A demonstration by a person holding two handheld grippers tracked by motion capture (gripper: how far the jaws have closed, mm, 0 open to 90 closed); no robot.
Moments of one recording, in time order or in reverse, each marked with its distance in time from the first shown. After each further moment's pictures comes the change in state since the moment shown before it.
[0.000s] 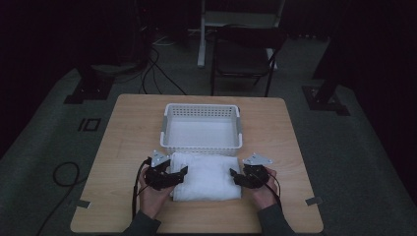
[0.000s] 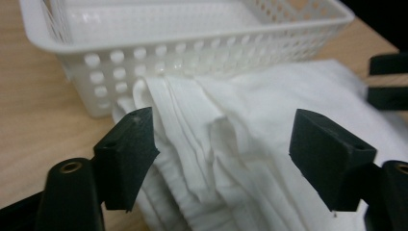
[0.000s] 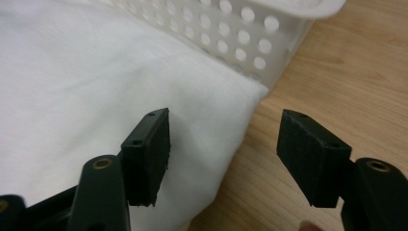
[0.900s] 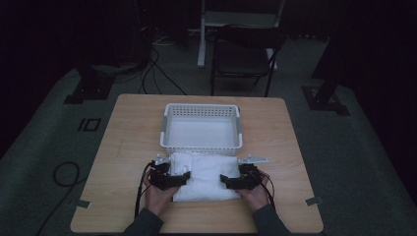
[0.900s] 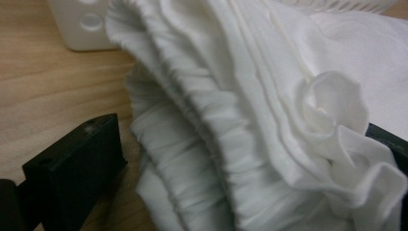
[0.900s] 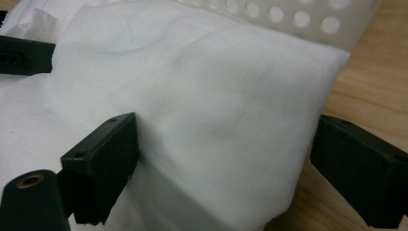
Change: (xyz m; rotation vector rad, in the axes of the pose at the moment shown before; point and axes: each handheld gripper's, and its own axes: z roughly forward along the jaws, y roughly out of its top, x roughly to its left) left arm 0.028 -0.026 0.049 0.078 -0.034 -0.120; right arm 0.005 -0.007 0.026 0.070 0.168 0.179
